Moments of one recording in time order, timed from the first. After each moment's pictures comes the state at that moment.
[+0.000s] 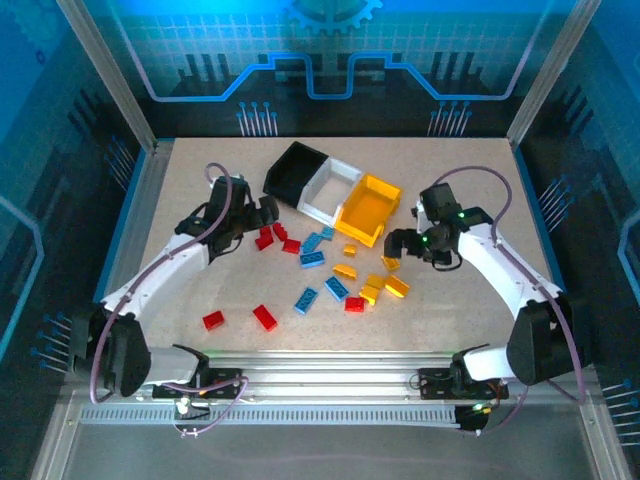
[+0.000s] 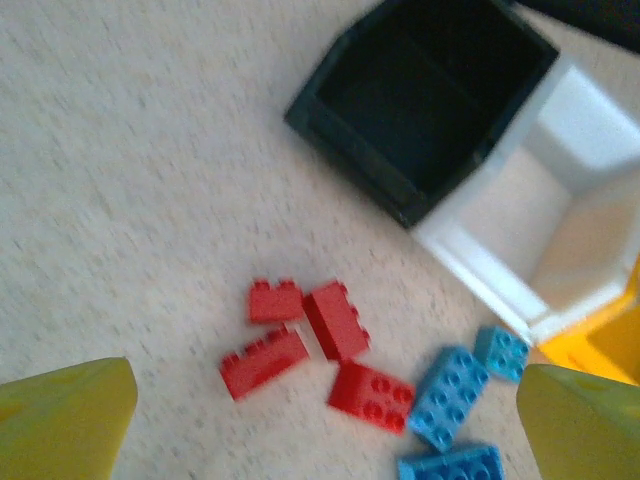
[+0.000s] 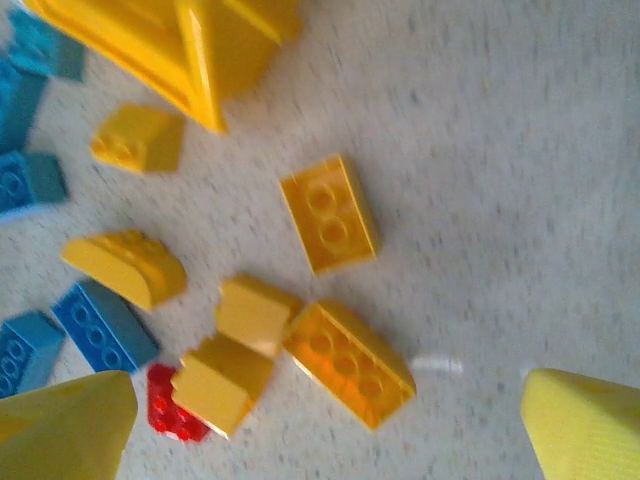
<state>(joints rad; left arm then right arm) -0.31 1.34 0.99 -0.43 -0.12 -0.59 0.26 1.36 1.03 -0.91 -0.18 0.37</state>
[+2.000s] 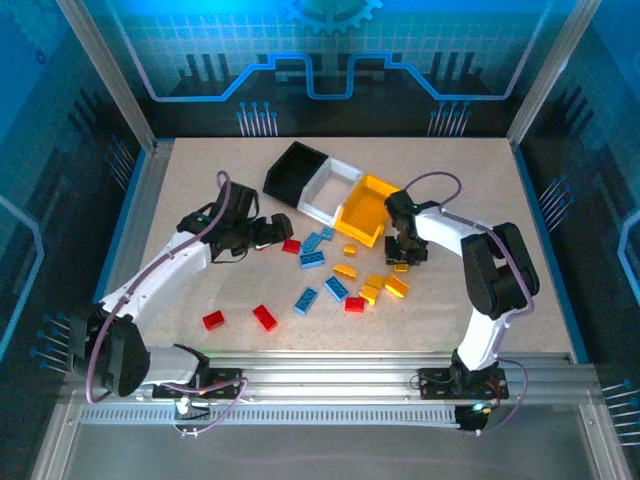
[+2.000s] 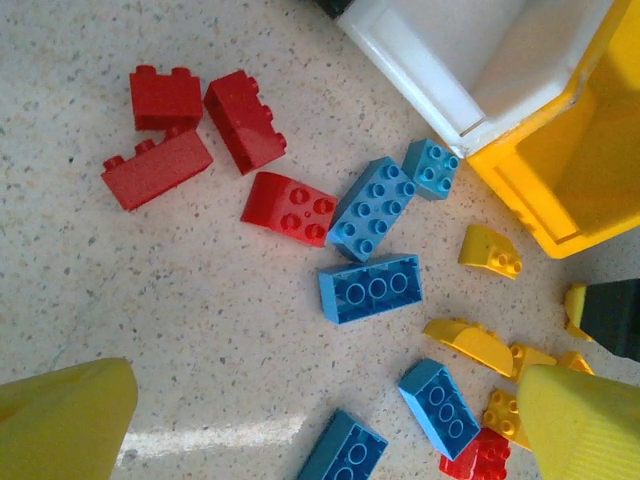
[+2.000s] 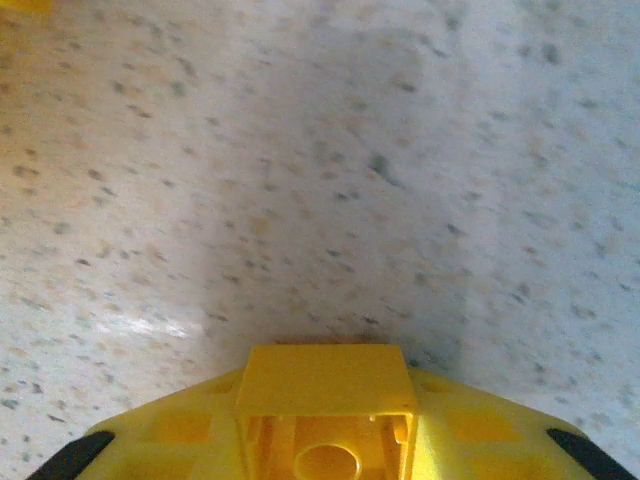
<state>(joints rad) -0.35 1.32 1.04 -0.68 0.13 -0.67 0.33 1.80 1.12 -0.78 0.02 0.40</state>
